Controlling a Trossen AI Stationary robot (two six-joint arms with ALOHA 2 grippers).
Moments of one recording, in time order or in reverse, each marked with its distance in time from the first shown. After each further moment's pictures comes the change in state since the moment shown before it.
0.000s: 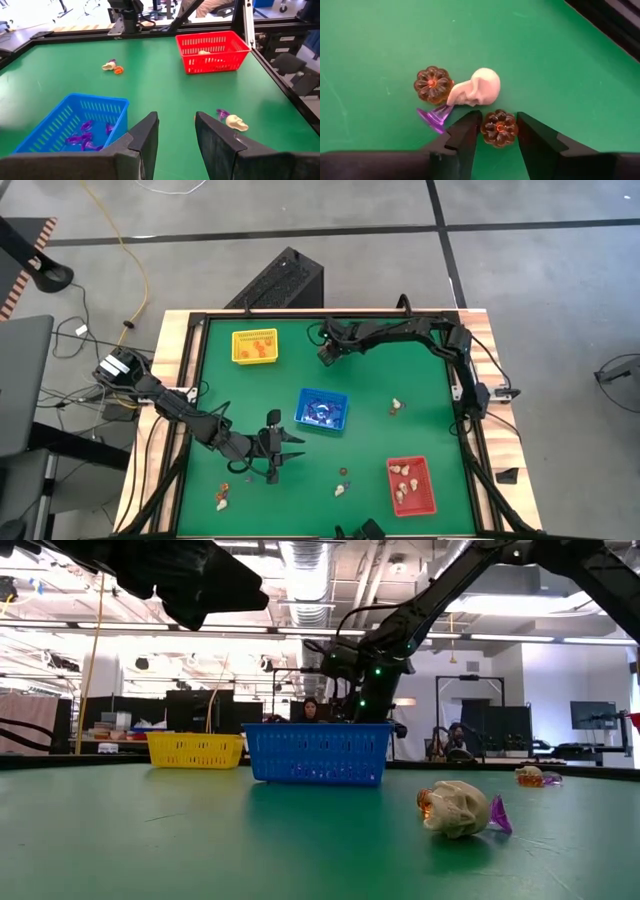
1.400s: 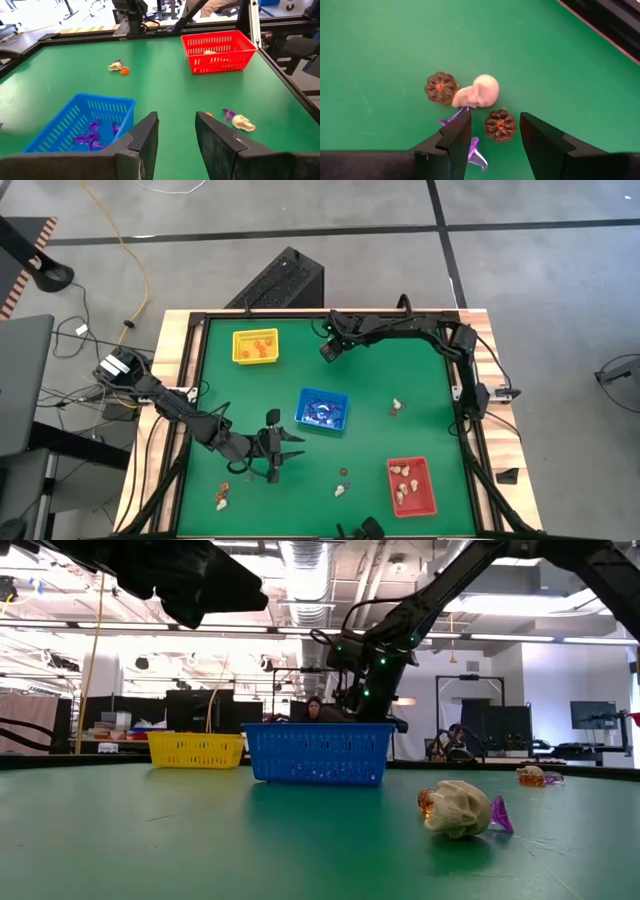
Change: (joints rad) left arm -0.004 0.000 0.000 -0.002 -0.029 0.014; right arm -0.026 -0.098 -0.011 0.012 -0.124 -0.006
